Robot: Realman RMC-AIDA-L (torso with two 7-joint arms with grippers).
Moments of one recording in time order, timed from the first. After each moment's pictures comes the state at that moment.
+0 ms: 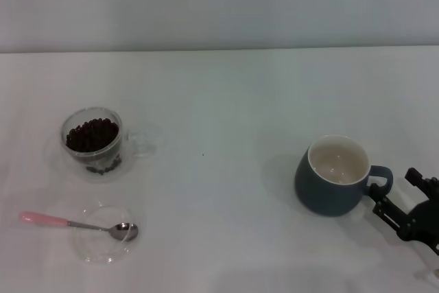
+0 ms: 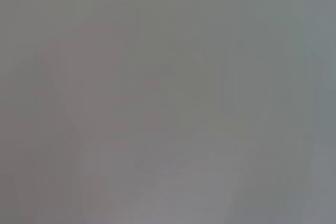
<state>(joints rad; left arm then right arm) -0.29 -2.08 0.15 -0.10 -1.99 -1.42 2.79 0.20 2.01 -0.50 0.19 -1.34 -1.40 0.30</state>
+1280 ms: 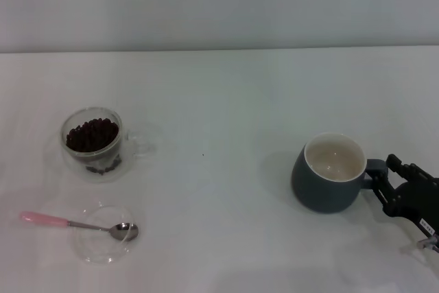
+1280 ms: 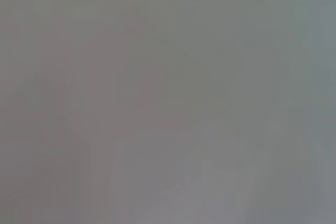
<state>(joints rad) -0.29 -2.08 0.14 -0.06 -2.00 -1.42 2.78 0.28 2.01 -0.41 0.23 -1.35 -1.29 0.31</state>
